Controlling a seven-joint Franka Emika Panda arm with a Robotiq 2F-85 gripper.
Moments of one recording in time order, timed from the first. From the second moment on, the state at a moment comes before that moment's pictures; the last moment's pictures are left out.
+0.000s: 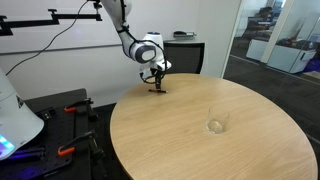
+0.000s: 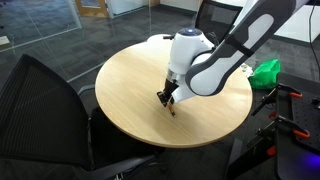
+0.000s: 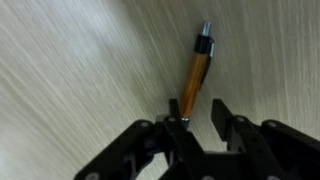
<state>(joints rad) 0.37 0.85 -0.08 -1.90 0.19 2.88 0.65</state>
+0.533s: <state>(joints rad) 0.37 0.85 -0.08 -1.89 0.19 2.87 0.65</state>
